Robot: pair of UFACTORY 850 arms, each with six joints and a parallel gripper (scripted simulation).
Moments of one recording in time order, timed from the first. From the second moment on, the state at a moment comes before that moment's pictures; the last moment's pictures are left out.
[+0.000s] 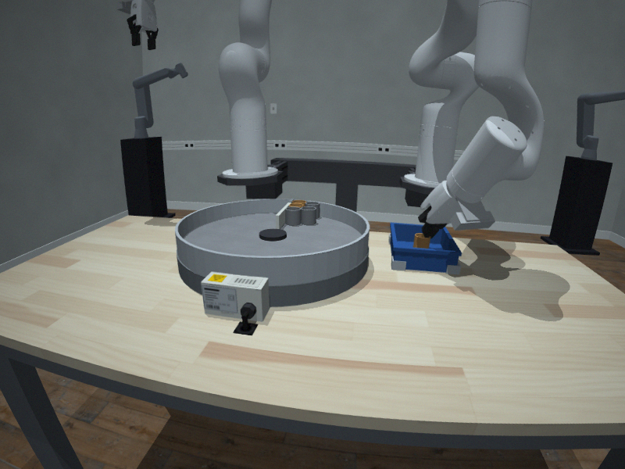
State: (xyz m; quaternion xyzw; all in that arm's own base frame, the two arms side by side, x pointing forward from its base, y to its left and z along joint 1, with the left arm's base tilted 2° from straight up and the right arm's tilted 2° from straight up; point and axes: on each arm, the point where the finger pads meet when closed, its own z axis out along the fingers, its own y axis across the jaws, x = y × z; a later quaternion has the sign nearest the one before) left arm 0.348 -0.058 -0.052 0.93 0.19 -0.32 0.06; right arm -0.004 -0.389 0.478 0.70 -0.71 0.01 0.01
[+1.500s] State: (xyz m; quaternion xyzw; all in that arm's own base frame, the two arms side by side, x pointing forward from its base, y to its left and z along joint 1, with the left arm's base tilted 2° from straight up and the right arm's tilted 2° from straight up) left arm 0.348 -0.058 -0.059 0.93 0.19 -0.32 0.06; right arm -0.004 -0.389 0.478 0.70 -0.71 0.01 0.01
